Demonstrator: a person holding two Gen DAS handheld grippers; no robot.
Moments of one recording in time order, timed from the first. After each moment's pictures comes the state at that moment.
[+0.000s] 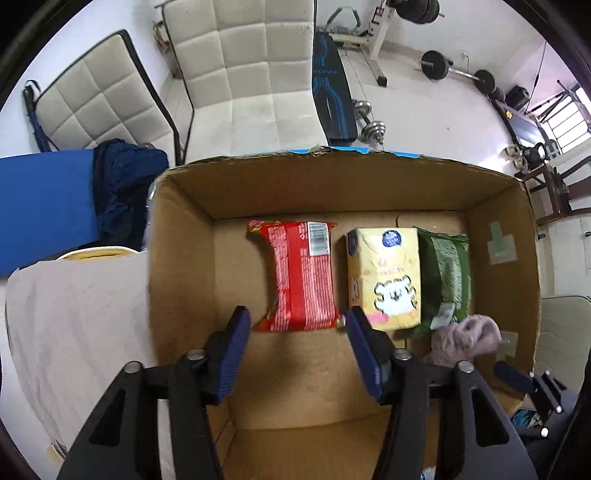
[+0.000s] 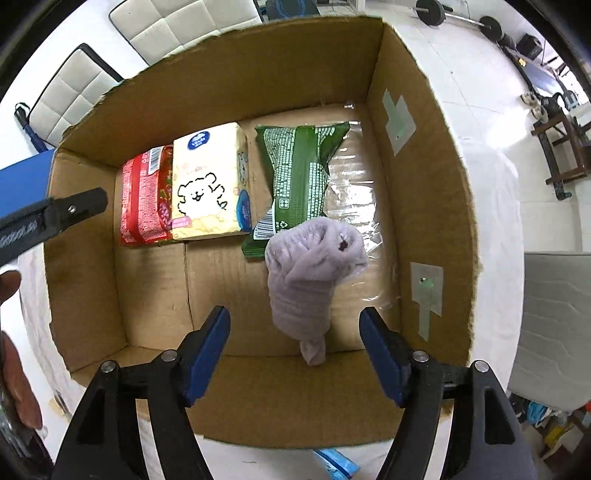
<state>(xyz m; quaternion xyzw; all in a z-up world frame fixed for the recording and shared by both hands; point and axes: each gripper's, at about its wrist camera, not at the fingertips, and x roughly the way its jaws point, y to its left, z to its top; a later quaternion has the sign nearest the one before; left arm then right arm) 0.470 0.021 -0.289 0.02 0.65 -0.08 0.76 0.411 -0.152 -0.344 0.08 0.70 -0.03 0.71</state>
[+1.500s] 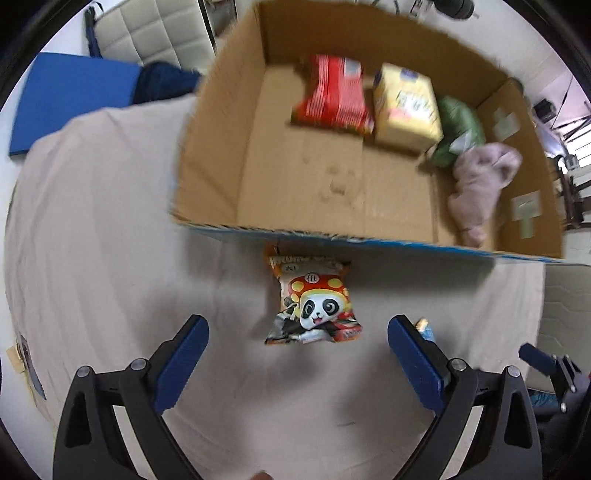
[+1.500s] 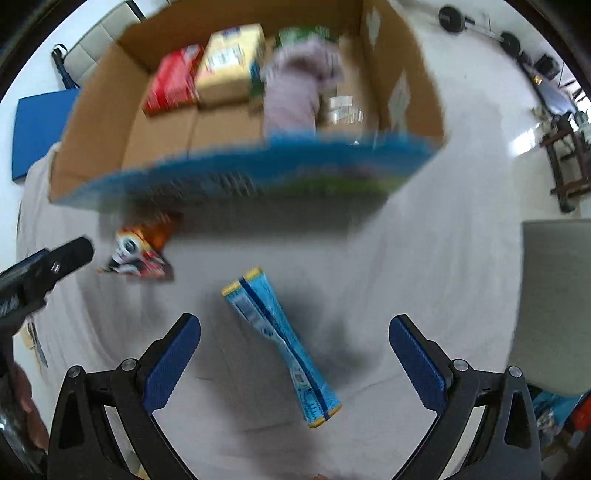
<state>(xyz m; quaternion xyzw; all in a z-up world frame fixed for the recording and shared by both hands) 0.296 0.044 -0.339 -0.02 0.69 -0.01 0.72 0.255 -0.162 -0.354 0.05 0.71 0.01 0.70</state>
